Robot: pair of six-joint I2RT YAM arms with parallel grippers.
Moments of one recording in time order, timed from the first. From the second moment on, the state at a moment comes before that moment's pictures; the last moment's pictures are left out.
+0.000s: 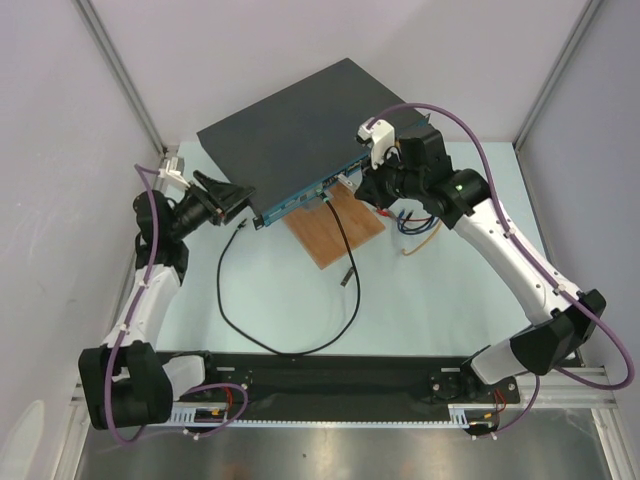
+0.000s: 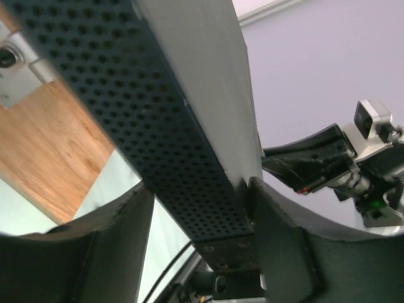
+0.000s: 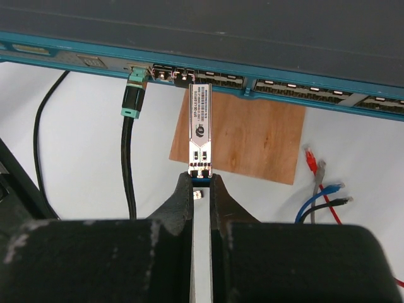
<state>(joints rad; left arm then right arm) 0.11 1.13 0.75 0.35 0.85 -1.12 0.58 1.47 1.64 -0.69 -0.24 -0.11</state>
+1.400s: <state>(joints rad) 0.09 1.13 0.75 0.35 0.83 -1.18 0.59 1.52 1.67 -0.68 -0.20 -0.03</state>
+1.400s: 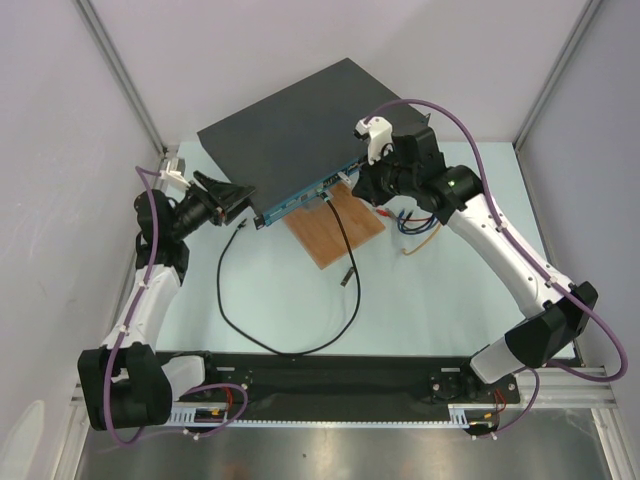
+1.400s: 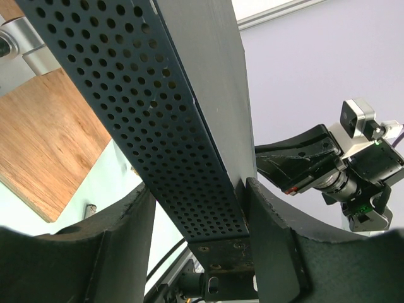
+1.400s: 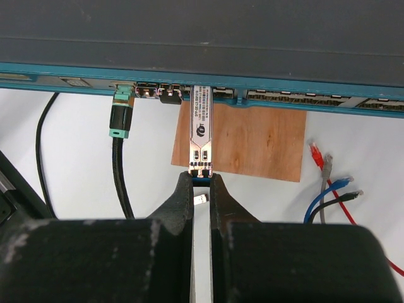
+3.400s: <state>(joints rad) 0.08 1.13 0.76 0.33 0.82 -1.18 0.65 1.55 1.76 -0.77 -0.09 -0.10</state>
